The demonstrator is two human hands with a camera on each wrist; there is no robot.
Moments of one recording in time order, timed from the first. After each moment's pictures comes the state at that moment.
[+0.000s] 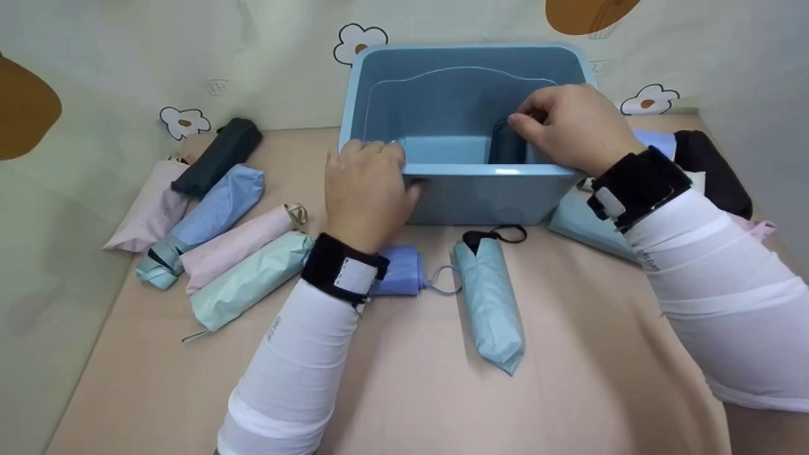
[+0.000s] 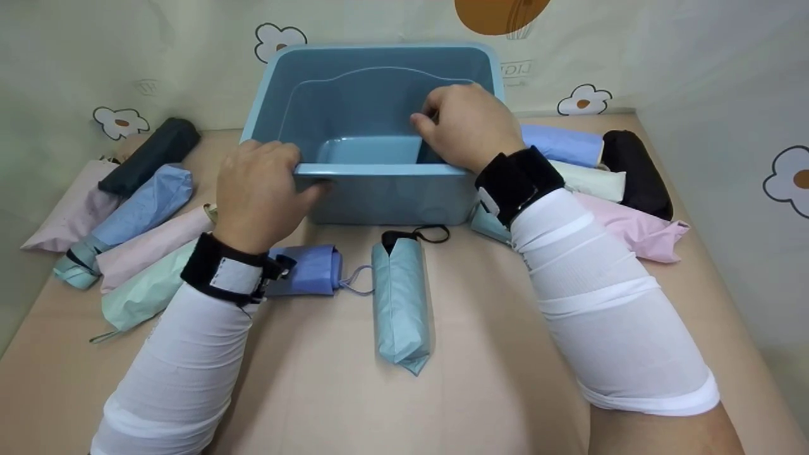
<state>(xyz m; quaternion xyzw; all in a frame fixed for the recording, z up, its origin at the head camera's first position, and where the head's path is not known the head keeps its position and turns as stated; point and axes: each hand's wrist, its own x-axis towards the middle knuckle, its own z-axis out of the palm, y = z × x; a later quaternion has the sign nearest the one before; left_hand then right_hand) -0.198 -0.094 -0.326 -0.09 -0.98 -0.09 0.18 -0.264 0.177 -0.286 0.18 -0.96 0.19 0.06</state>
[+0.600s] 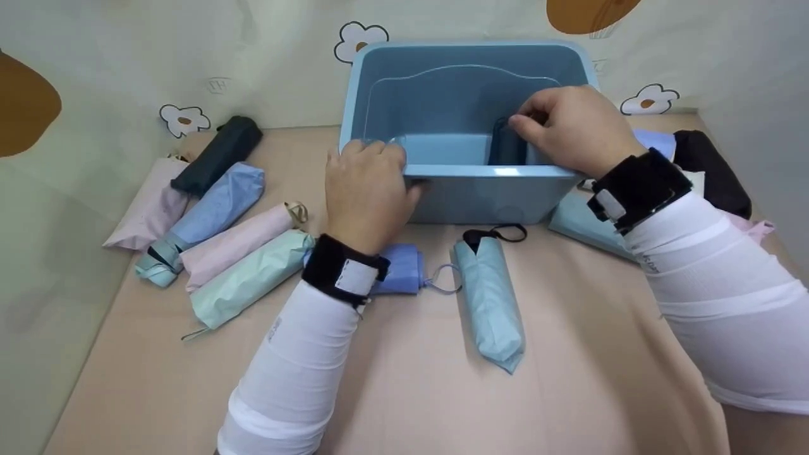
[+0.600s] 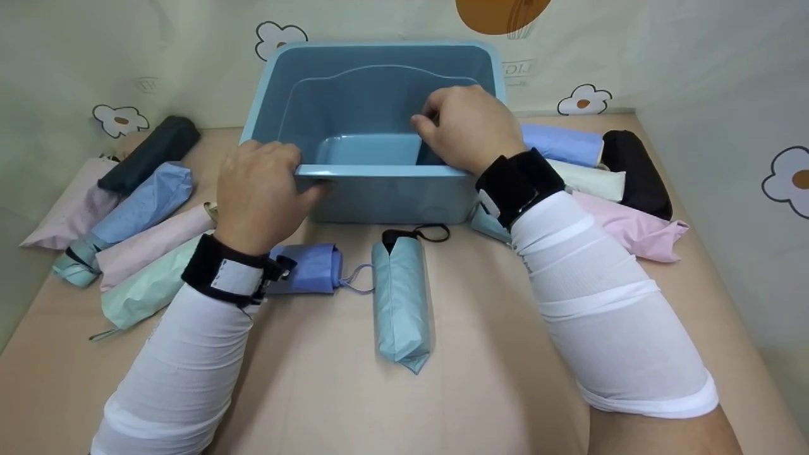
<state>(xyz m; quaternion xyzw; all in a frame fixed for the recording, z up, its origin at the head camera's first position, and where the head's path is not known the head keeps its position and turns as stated) -0.196 -0.094 -0.326 -0.08 -0.98 -0.09 0.17 -0.260 0.176 -0.284 0.17 -0.97 0.19 0.05</state>
